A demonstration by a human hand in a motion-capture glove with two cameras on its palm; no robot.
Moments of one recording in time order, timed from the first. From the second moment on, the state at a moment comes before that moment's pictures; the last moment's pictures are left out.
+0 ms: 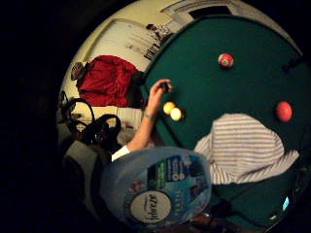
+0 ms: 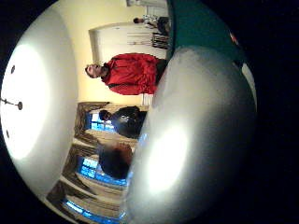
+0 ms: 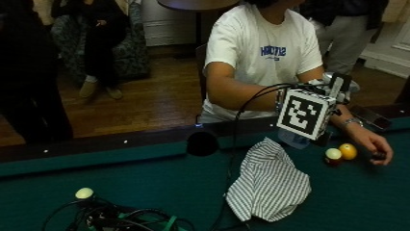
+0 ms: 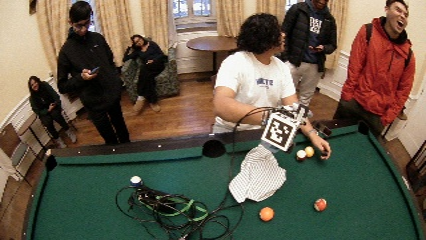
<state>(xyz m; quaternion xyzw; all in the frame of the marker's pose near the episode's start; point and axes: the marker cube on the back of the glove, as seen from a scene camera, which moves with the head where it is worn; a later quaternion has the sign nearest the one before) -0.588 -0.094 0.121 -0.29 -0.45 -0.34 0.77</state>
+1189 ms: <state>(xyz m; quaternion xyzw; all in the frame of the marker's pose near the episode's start) -0.678 -0.077 0.294 -0.13 -0.58 -0.28 0.76</state>
